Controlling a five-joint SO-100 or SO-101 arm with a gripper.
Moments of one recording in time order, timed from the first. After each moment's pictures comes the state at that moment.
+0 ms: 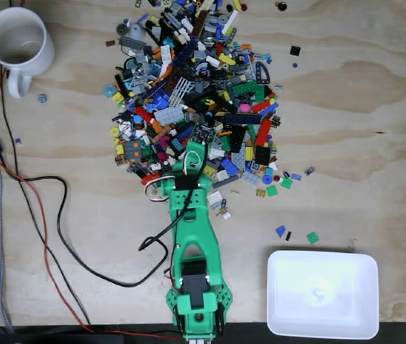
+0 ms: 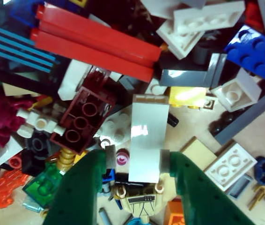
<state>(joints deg) -6.3 109.4 133.5 48.4 -54.9</state>
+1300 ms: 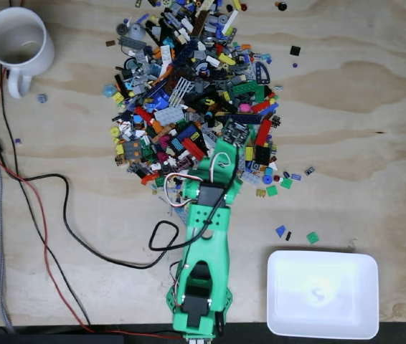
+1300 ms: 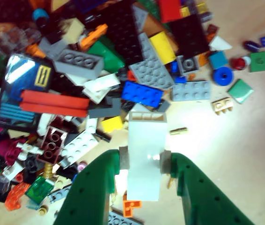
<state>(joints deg) 11.3 124.1 109.5 80.2 -64.8</state>
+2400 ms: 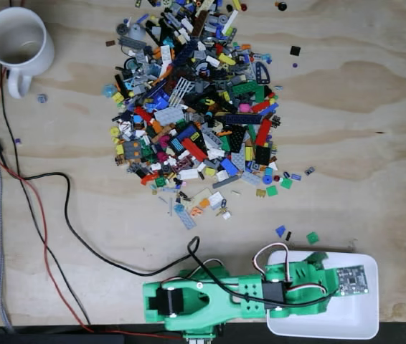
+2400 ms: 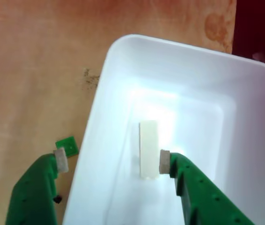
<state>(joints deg) 79.7 140.8 129.0 57.2 -87.4</state>
